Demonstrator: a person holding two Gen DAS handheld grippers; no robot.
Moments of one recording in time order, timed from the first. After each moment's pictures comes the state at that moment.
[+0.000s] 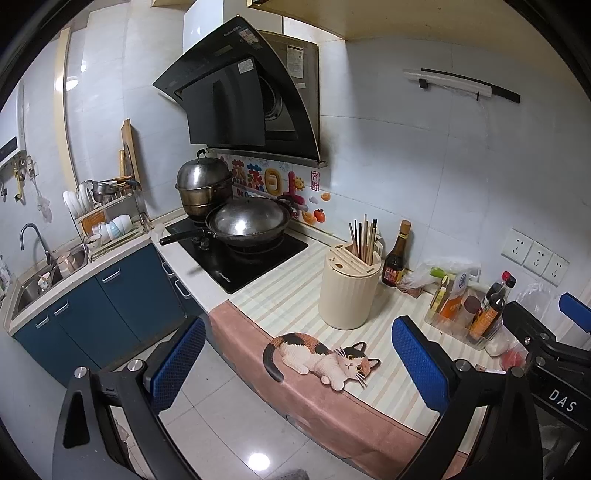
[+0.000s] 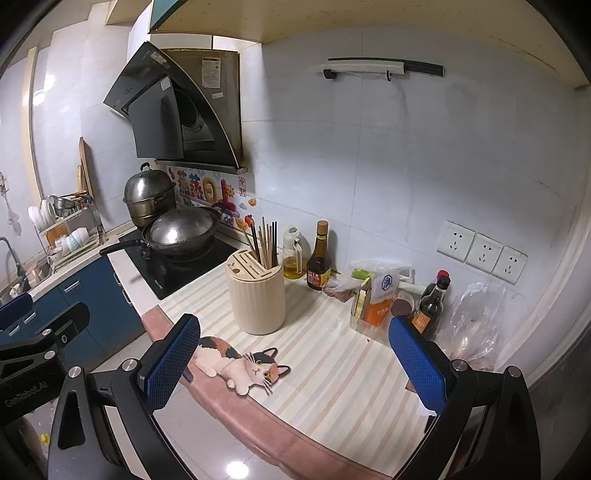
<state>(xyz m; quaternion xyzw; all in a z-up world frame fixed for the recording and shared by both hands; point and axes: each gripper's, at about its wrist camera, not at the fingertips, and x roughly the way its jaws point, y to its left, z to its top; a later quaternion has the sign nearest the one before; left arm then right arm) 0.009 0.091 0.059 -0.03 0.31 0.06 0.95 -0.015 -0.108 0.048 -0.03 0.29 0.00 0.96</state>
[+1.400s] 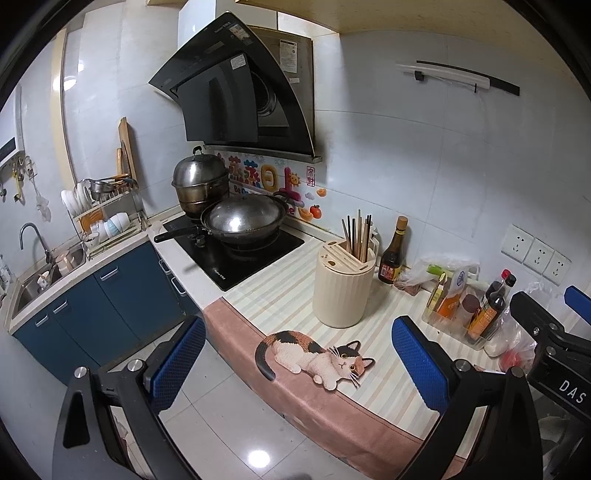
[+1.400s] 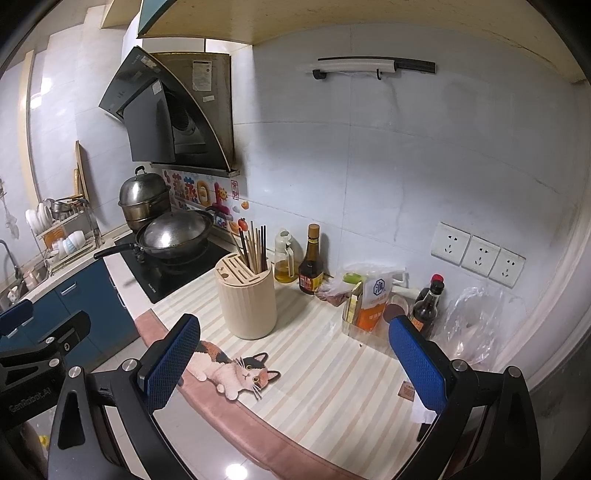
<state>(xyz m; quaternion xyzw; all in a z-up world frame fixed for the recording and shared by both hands) 0.015 0.088 0.057 -0.02 0.32 0.04 0.95 -0.004 -0.130 0.046 -0.03 0.28 -0.01 0.96</state>
